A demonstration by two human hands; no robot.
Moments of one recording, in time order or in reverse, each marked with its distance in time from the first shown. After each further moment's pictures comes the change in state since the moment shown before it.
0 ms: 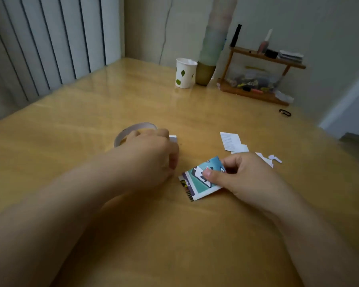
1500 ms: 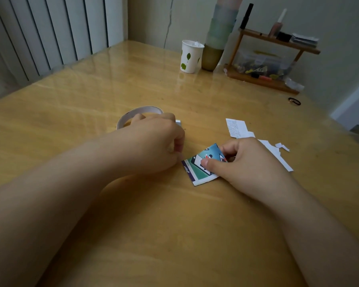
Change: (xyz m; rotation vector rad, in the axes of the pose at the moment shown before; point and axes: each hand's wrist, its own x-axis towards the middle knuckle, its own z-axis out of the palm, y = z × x) left_hand 0.001 0.000 0.004 -0.009 -0.017 0.029; right_hand 0.001 -0.004 0.008 -0.150 0.047 -0.059
